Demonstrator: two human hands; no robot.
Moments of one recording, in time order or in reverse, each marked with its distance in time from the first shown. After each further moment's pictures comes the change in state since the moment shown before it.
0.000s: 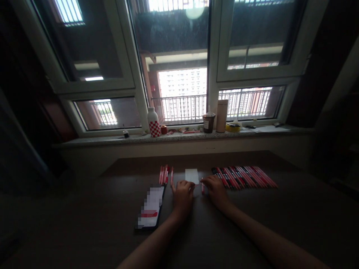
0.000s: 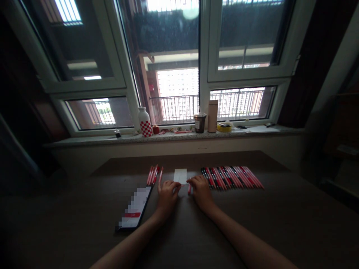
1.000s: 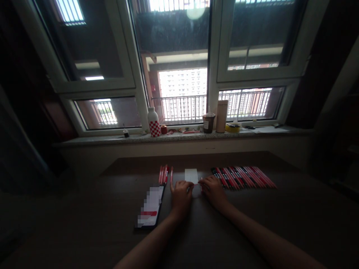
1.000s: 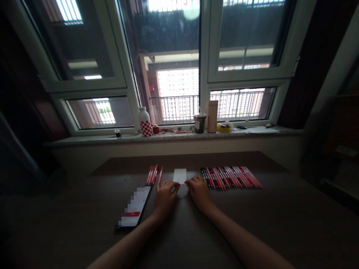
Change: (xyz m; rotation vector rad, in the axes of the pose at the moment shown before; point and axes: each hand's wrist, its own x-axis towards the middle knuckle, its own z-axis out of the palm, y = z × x) left_hand -0.001 0.002 -0.006 -0.029 0.008 -0.029; right_hand 0.000 -0.006 0.001 -0.150 -0.074 -0.036
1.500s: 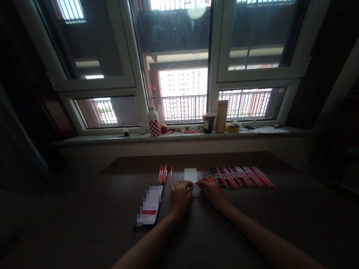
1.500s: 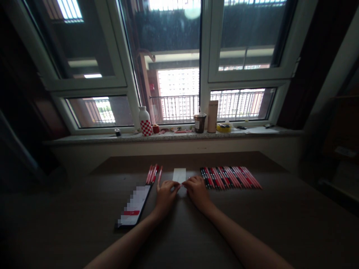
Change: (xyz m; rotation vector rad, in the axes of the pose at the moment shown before) left_hand 0.001 0.001 0.001 -0.009 -0.032 -0.023; right_hand 0.000 0.001 0.000 0.099 -0.004 -0.072
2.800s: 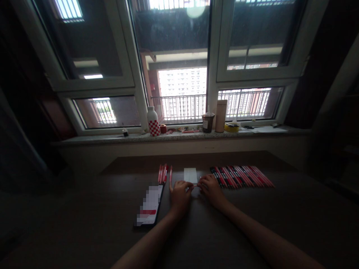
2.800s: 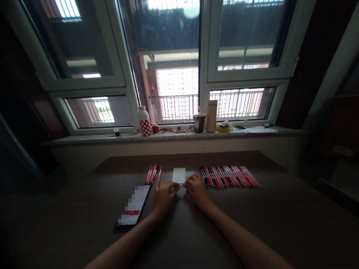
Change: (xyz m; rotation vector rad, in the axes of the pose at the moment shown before) left_hand -0.002 -0.001 -0.001 -0.015 0.002 -0.018; right_hand 0.000 0.005 0.005 0.020 0.006 0.086
